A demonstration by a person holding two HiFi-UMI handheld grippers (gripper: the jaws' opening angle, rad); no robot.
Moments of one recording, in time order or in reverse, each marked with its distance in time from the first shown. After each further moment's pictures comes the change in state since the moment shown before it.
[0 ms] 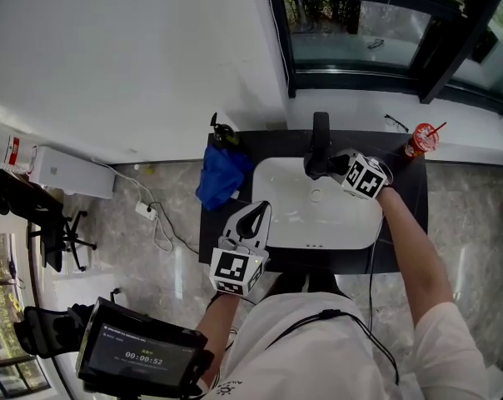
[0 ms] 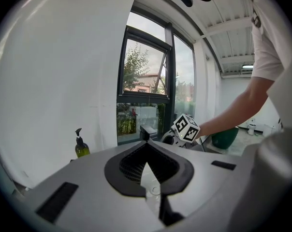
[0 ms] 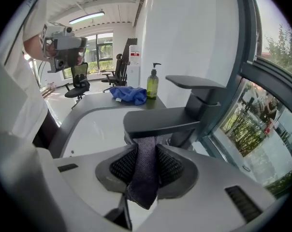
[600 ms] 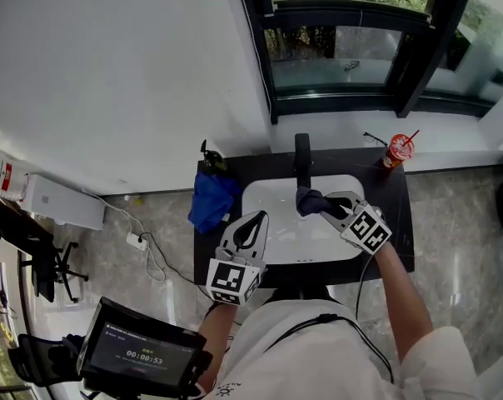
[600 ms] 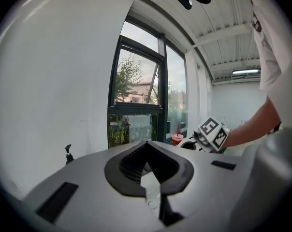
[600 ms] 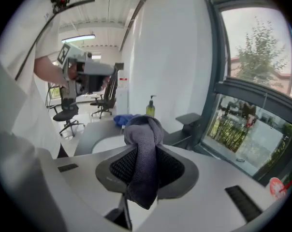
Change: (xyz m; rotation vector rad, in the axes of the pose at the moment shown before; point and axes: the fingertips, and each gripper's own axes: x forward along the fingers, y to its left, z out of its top) left arm 0.002 -0.017 0.042 0.034 -0.113 -0.088; right arm -0.091 0.069 0.033 0.185 -0.246 -0.149
